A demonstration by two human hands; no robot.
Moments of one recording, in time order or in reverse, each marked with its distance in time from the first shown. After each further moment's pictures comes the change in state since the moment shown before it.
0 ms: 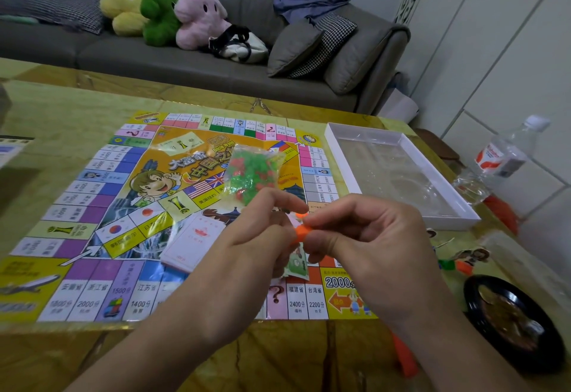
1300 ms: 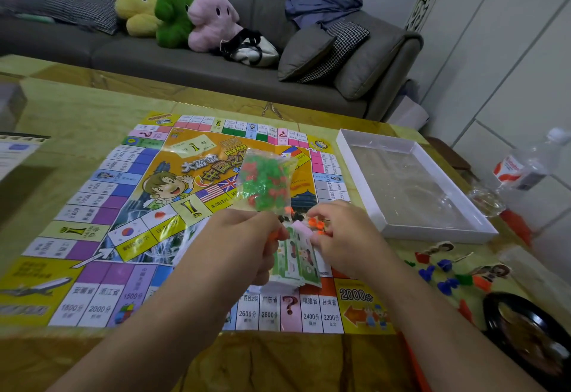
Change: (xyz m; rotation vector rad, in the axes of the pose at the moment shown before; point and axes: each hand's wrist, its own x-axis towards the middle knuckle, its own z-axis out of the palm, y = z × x) left_hand 0.018 0.002 -0.020 -0.218 0.260 -0.359; right_hand 0.081 0.083 0.010 -0.973 -0.228 0.149
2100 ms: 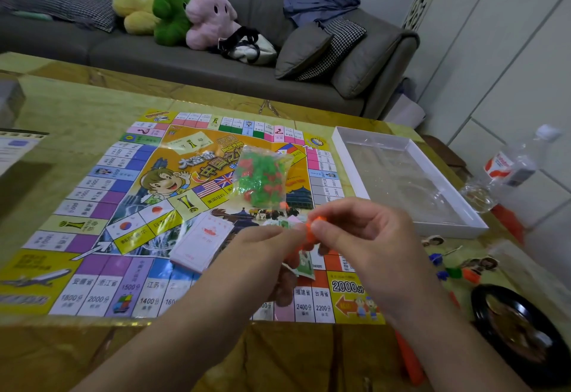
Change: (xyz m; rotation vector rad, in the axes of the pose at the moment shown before) left_hand -0.008 -0.024 0.017 0.005 -0.120 -0.044; right_hand -0.084 -0.031 -0.041 0.911 0.167 -0.059
